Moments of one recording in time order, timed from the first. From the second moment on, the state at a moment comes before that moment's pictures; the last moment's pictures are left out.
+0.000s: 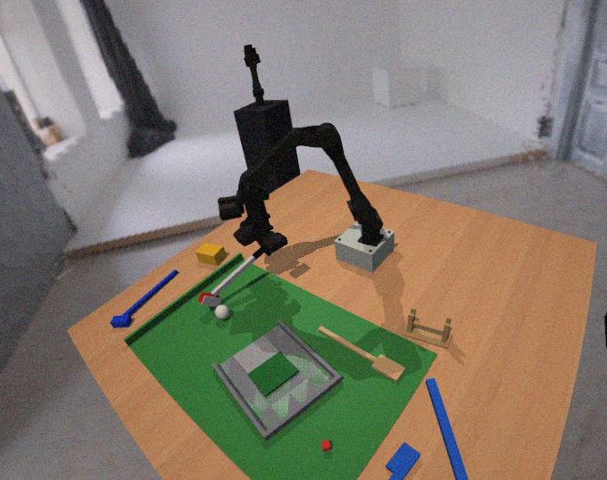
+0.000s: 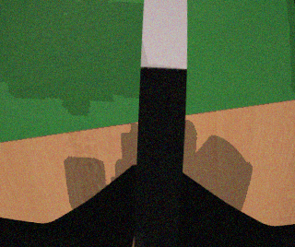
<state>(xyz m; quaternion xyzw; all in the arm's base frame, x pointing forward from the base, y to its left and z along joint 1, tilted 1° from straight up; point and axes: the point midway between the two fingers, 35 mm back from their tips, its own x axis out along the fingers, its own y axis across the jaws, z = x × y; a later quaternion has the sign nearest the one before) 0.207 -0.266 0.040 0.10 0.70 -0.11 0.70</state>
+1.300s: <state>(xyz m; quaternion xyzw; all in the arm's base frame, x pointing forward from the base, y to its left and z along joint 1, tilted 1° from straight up) 0.237 -0.162 0.046 0.11 0.71 -0.11 0.69</state>
